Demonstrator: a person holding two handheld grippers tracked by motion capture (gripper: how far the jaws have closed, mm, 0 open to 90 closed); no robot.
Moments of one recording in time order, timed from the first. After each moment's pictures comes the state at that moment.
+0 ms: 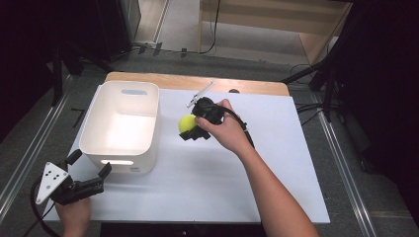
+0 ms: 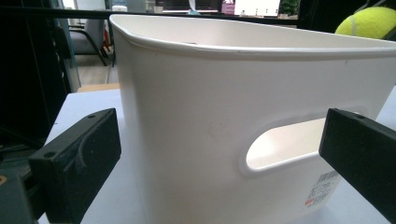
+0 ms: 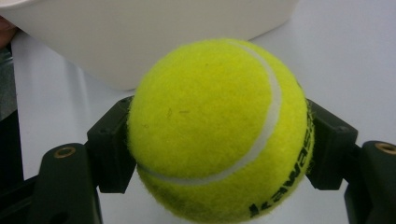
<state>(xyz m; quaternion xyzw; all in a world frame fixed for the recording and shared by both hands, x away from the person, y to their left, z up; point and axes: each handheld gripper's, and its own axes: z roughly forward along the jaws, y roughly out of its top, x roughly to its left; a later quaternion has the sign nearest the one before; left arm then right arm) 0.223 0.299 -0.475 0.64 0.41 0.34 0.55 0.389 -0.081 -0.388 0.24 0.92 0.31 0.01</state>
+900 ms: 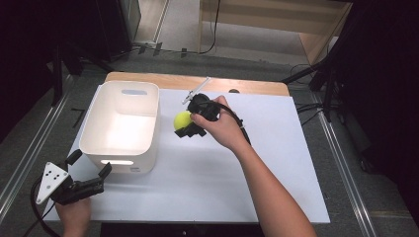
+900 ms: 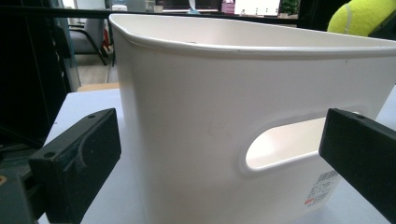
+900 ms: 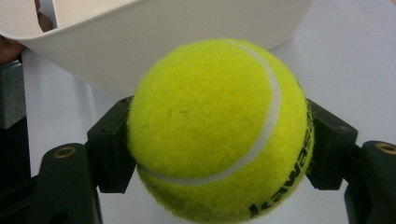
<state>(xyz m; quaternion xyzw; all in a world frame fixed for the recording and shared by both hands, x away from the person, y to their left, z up) 0.223 0.298 -0.475 0.64 0.41 0.34 0.55 0.393 -0.071 -0.377 0.23 0.92 0.32 0.00</state>
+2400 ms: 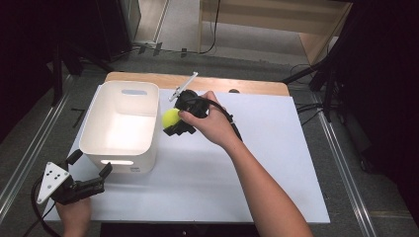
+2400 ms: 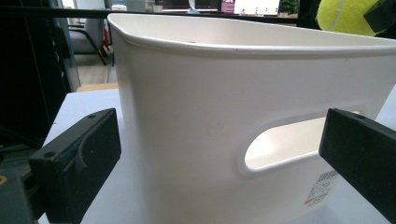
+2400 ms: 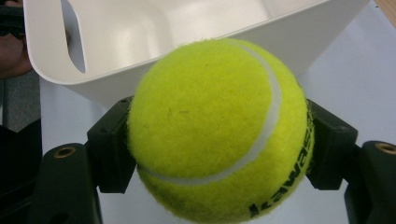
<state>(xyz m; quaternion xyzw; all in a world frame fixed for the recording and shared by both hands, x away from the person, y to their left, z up) 0.223 0.297 -0.476 0.64 0.41 0.33 0.55 0.391 -0.042 -0.360 0.20 0.92 0.32 0.01</state>
